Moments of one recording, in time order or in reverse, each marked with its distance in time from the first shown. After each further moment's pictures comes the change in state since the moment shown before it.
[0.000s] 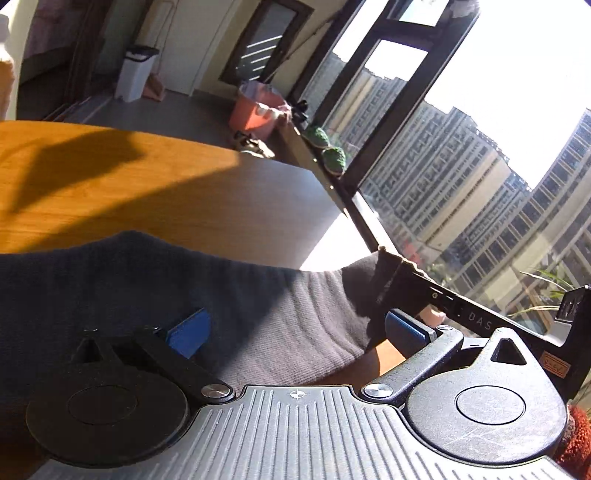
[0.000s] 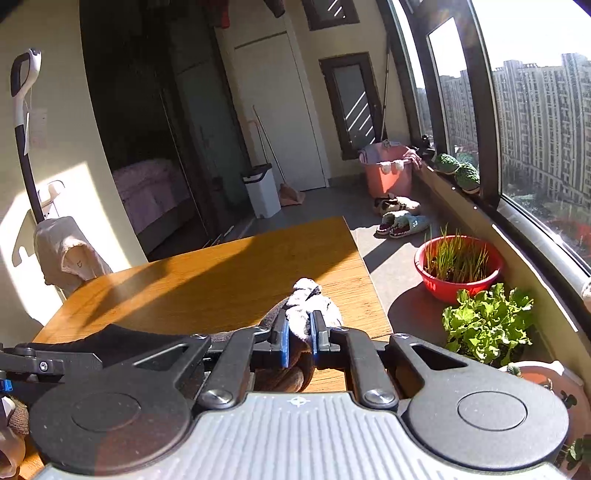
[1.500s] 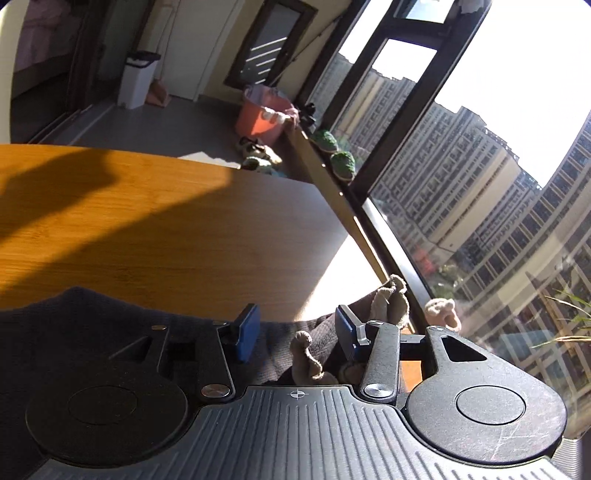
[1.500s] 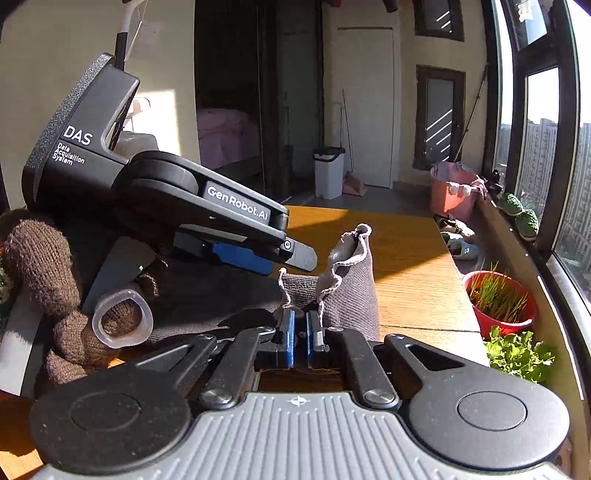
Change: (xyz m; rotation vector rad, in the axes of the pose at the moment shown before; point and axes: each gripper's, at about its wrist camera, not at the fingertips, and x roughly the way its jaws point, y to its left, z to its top) left arm 0.041 -0.014 0.025 -0.001 -0.017 0.029; right arm 0.001 0.085 -0.035 -0.293 0.094 0.128
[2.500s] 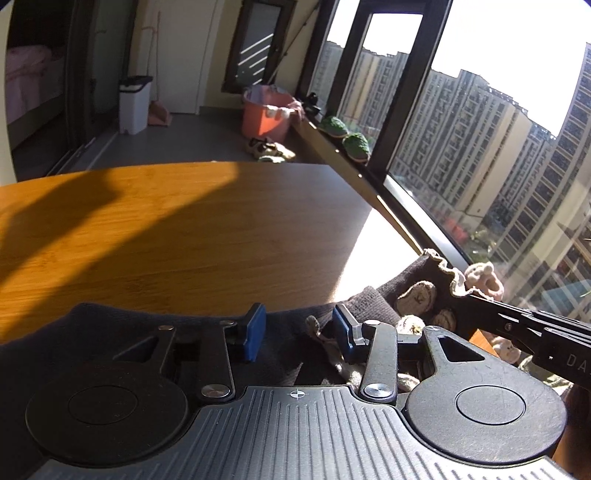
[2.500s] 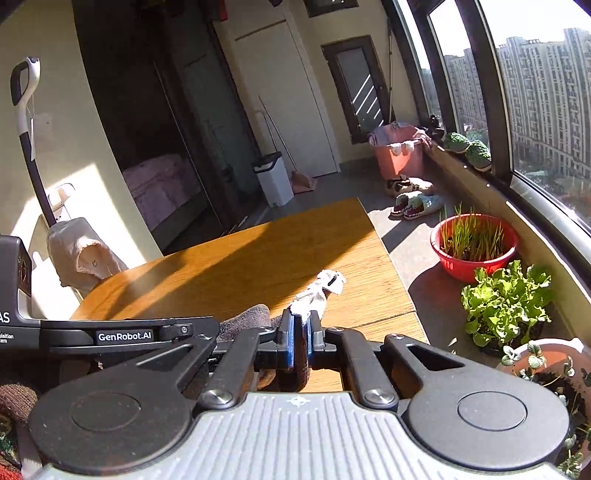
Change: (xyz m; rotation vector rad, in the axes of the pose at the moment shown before) left arm 0.025 -0.011 -0.017 0.169 0.036 0.114; right arm -0.019 -0.082 0.011 0.326 -0.085 -0.037
